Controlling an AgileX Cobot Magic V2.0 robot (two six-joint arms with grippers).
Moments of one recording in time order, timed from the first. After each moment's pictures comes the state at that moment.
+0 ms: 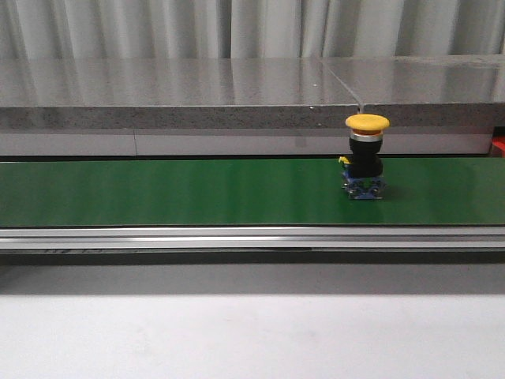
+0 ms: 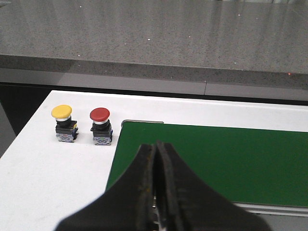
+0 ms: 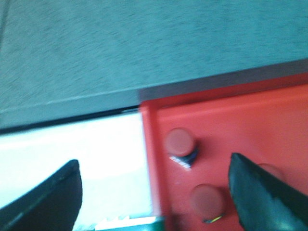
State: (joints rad) left arm -0.08 0.33 -0.55 0.23 0.58 -0.28; right arm -0.49 1.65 -1.55 0.54 0.78 -0.49
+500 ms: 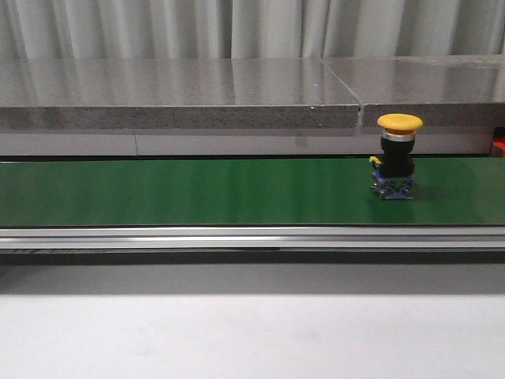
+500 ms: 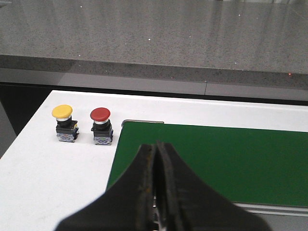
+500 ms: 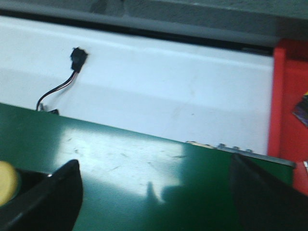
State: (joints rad) left arm -0.08 0.33 -0.55 0.23 0.58 -0.28; right arm -0.20 1.43 -1.17 0.54 0.75 -0.64
